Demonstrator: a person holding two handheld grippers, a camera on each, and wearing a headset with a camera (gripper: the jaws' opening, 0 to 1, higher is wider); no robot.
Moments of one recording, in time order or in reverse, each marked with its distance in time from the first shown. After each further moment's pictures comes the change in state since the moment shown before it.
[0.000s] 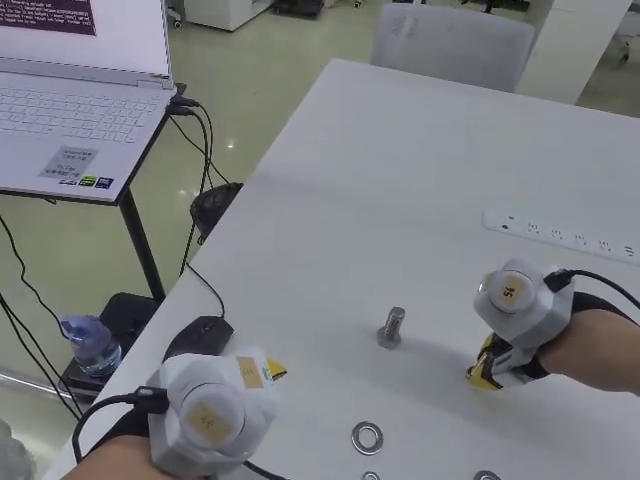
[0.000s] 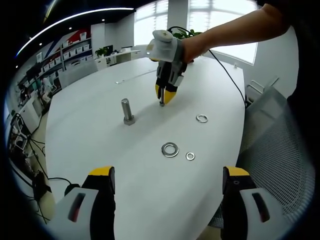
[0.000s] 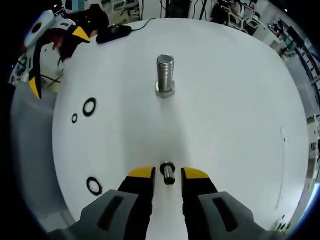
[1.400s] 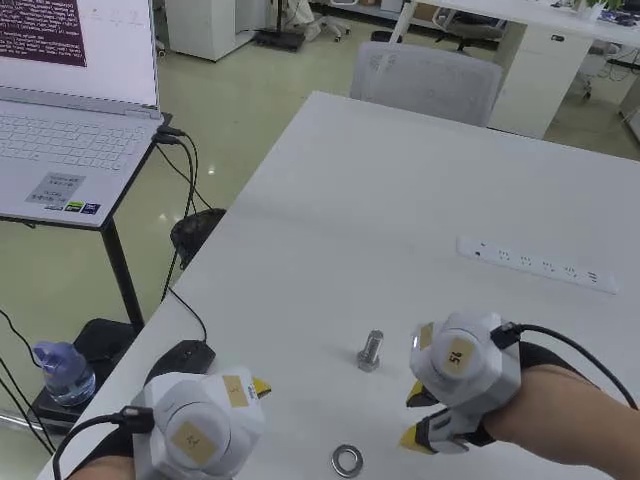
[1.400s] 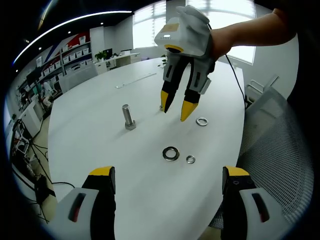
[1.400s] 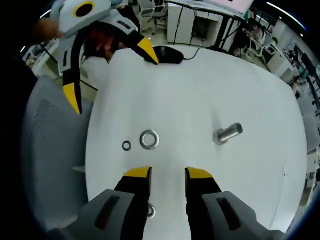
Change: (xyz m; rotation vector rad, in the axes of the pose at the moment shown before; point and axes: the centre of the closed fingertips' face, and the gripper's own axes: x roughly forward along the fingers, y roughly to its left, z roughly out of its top) left arm -0.004 0.000 0.009 0.025 -0.019 0.013; right arm -0.029 0.108 0.060 -0.181 -0.120 0.055
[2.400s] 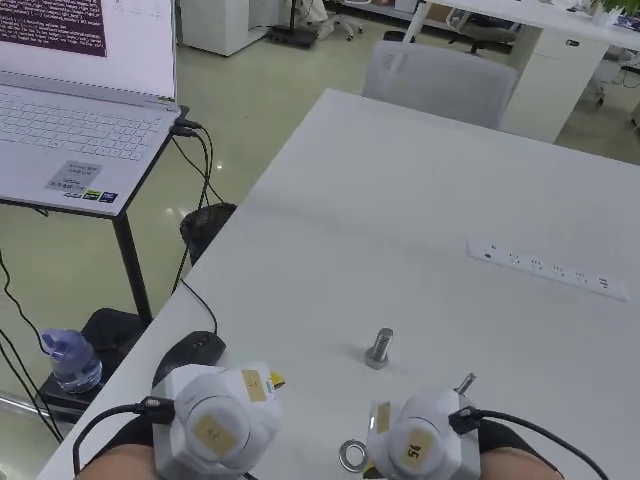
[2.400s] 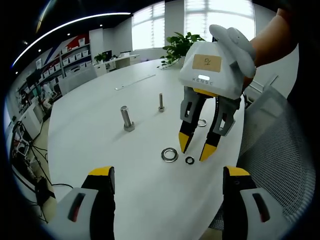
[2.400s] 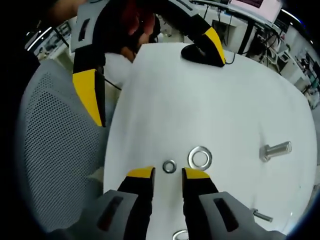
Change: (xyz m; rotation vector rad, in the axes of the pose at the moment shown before) left arm 0.001 -0.001 0.000 0.014 -0.012 0.000; right arm 0.053 0.072 0.016 -0.067 -0.013 0.092
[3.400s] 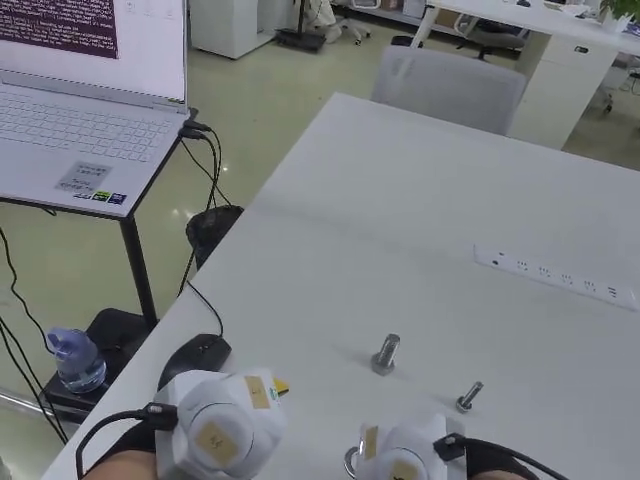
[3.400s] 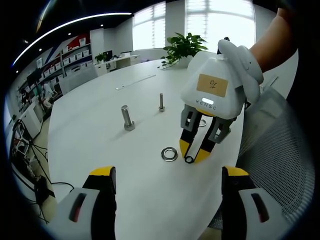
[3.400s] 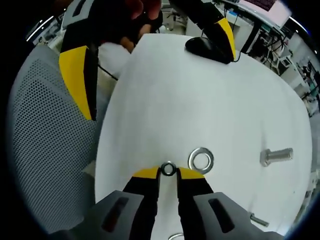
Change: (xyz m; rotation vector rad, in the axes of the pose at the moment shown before) left arm -0.001 -0.002 0.000 -0.009 -0.004 0.000; right arm 0.008 -0.003 -0.005 -0.051 0.044 -0.050
